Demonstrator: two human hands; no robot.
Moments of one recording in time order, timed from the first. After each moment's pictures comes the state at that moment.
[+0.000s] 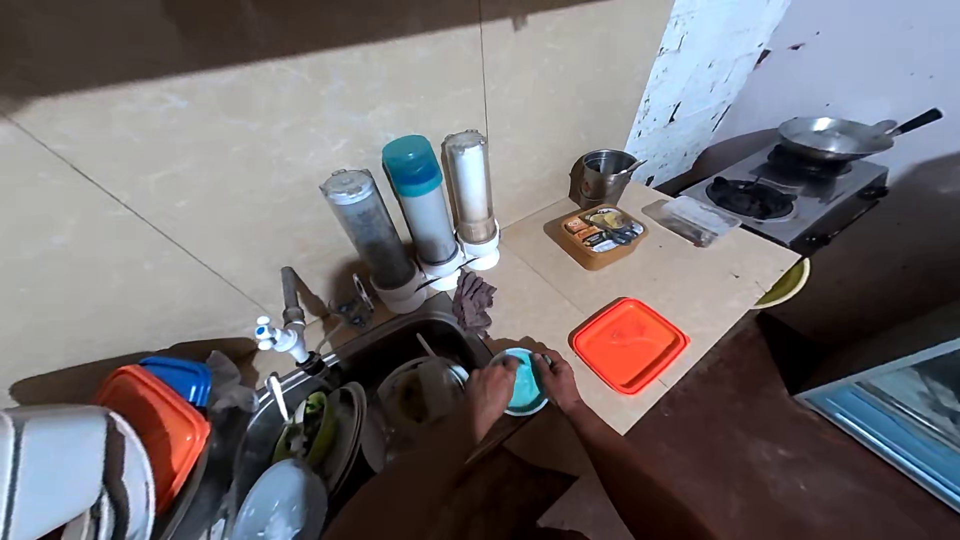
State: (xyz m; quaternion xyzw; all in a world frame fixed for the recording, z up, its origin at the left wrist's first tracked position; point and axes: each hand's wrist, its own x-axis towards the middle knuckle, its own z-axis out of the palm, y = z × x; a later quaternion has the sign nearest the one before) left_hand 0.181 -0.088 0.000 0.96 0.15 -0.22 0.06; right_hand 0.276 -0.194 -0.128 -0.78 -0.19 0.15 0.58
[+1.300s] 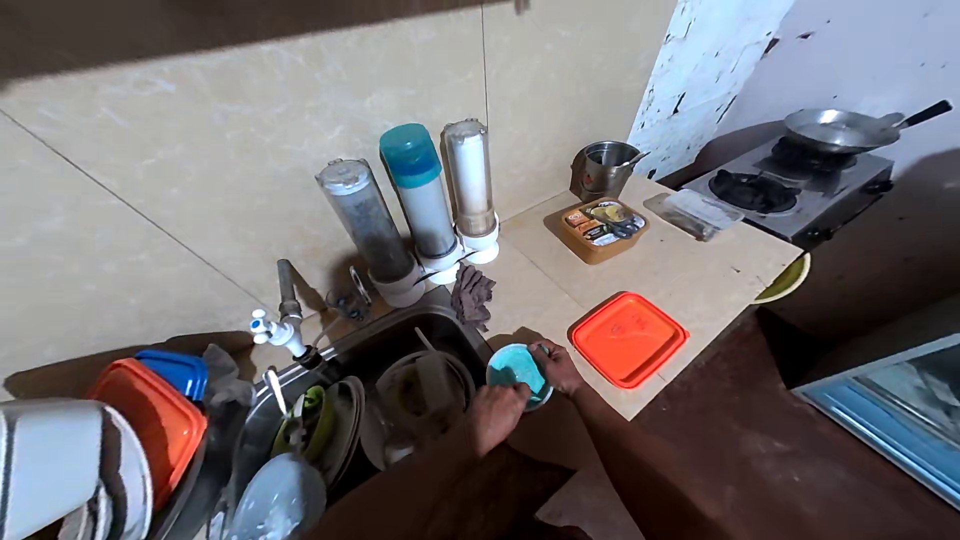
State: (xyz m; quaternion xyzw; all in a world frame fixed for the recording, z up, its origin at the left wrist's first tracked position) left_hand 0.155 -0.102 0.005 0.96 0.04 -0.27 0.06; right_hand 0.303 -0.196 -0.130 -0.74 -0.23 0.24 0.59
